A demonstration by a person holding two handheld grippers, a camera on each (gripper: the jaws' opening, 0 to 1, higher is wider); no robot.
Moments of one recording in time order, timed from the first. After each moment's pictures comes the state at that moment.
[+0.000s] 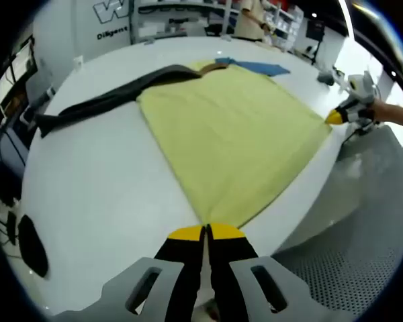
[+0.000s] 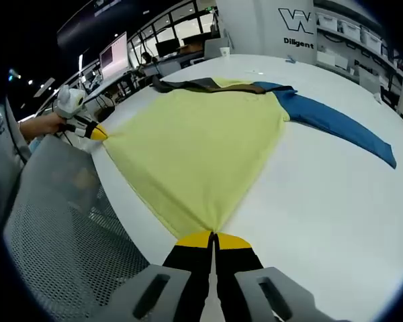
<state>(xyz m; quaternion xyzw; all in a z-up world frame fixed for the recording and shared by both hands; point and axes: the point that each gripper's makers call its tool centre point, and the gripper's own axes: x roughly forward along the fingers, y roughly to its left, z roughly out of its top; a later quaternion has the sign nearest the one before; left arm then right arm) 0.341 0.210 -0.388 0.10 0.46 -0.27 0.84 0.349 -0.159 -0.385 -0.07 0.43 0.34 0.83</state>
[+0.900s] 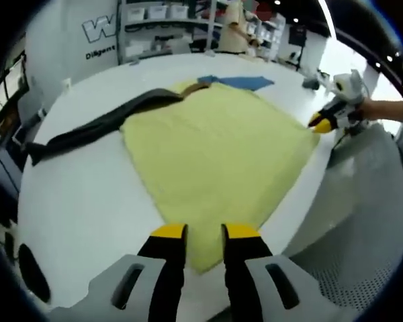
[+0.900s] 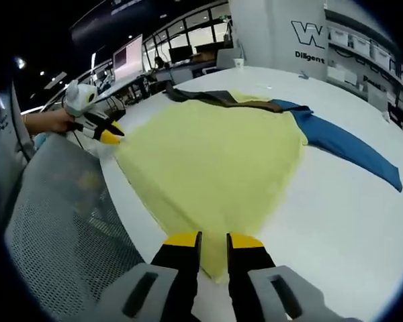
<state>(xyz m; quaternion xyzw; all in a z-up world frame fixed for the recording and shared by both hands) 0.359 0.171 -0.377 0.10 0.40 -0.33 0.85 0.358 -0.120 -0.379 -0.08 0.39 0.38 0.83</state>
